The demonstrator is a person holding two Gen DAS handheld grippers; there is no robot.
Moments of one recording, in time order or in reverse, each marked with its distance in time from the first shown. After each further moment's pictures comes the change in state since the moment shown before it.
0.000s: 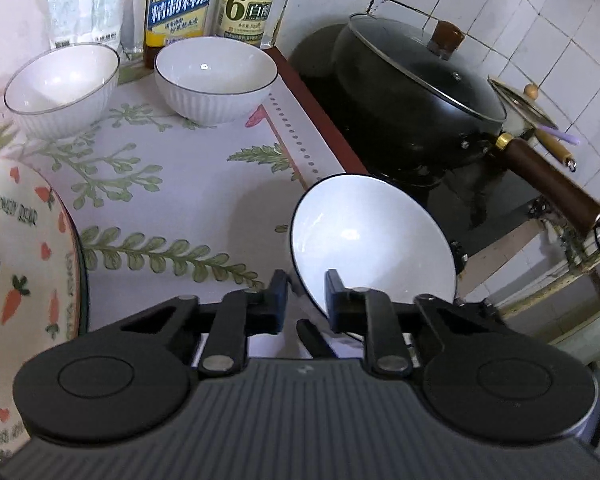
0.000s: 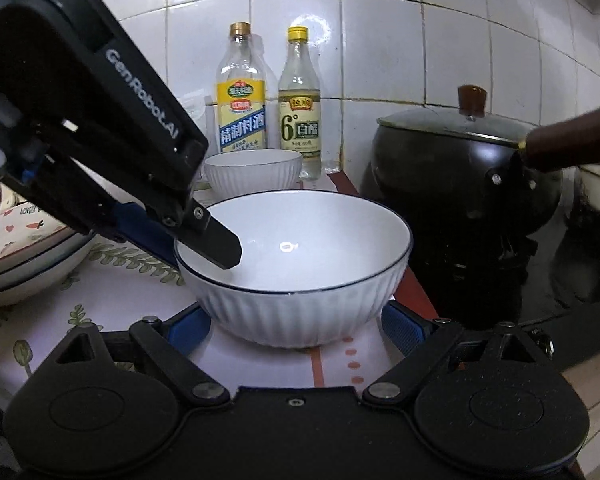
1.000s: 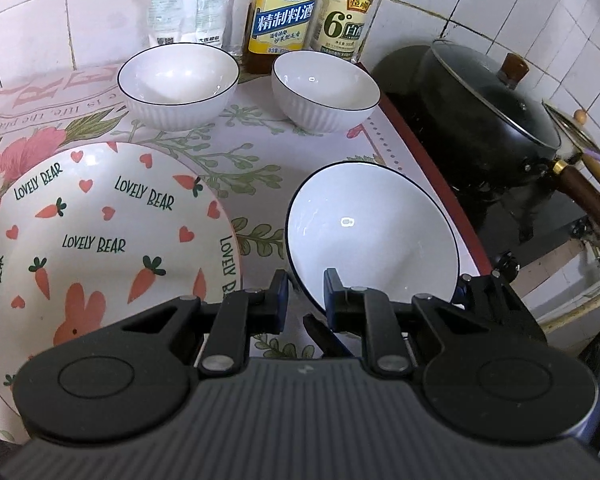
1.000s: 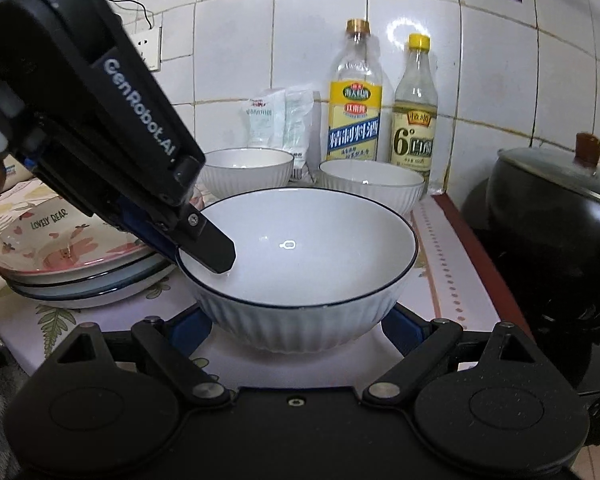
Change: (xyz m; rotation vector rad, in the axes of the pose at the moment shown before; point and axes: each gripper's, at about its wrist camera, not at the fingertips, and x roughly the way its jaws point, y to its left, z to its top) left arm -0.041 0.053 -0.004 -0.080 -0.015 0.147; right arm 0.021 0.049 0.029 -0.133 0.055 0.216
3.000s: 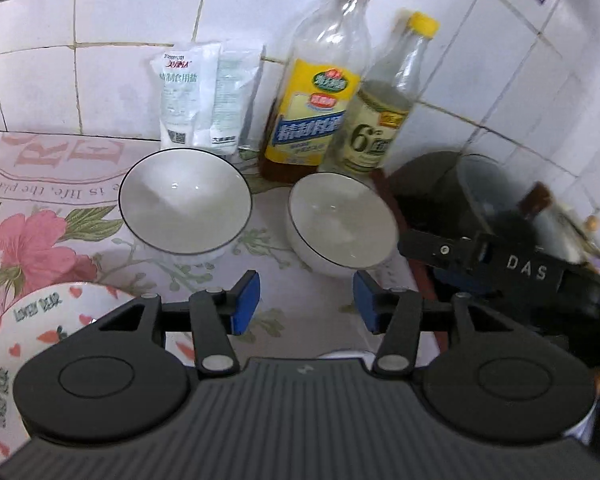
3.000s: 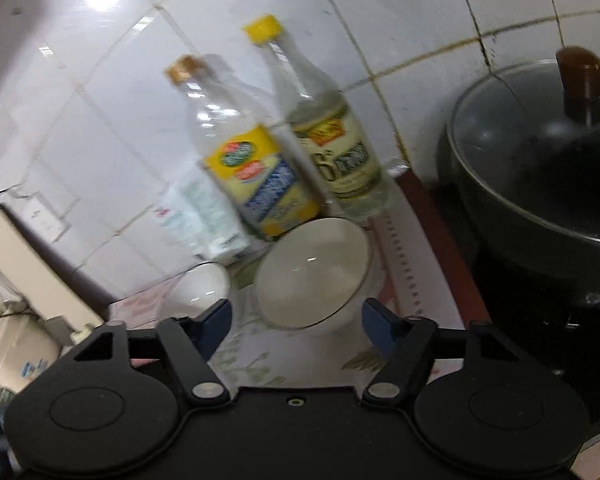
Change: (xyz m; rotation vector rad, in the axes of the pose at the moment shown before) left arm 0.013 0.012 0.095 -0.141 -0.158 0.018; right arm 0.083 -0.142 0.135 0.604 0.241 0.090
